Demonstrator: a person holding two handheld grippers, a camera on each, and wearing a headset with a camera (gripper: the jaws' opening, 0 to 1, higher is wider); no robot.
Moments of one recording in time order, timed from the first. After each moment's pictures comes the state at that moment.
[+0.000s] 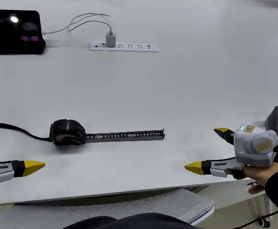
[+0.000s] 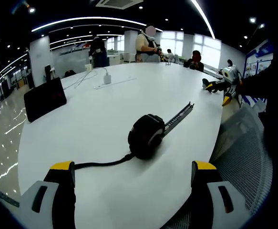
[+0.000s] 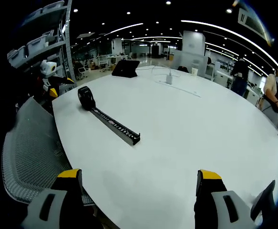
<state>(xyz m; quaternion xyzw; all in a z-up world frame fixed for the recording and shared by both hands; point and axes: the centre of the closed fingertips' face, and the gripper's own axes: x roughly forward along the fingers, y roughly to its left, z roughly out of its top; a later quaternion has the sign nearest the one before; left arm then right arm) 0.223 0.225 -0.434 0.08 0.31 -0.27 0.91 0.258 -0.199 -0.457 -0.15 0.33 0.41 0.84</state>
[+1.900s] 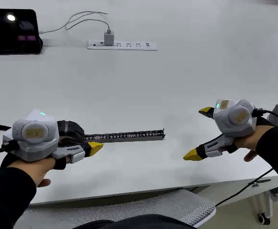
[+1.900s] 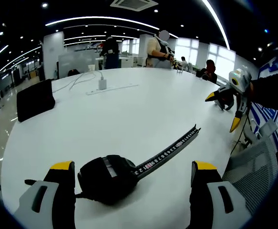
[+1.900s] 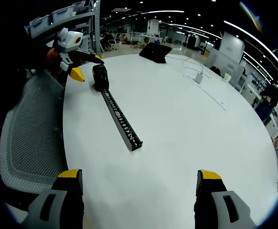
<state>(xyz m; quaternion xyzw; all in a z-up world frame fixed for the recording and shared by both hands) 0.279 0.118 -0.444 0.04 0.30 -0.21 0.93 0.289 -0.171 -0.457 -0.28 0.35 0.50 0.74</state>
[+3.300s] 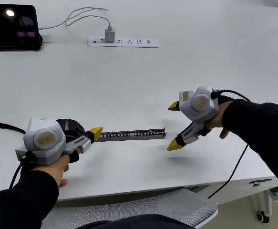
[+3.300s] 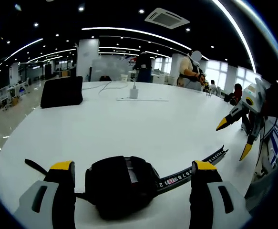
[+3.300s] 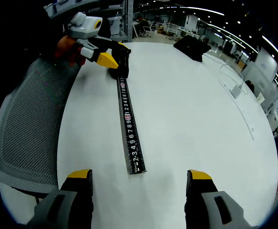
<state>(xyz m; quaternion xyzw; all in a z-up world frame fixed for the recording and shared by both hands) 0.302 0.144 -0.463 -0.03 0.24 -0.07 0.97 0.311 -0.119 -0.497 -0.36 0.36 0.59 0.63</state>
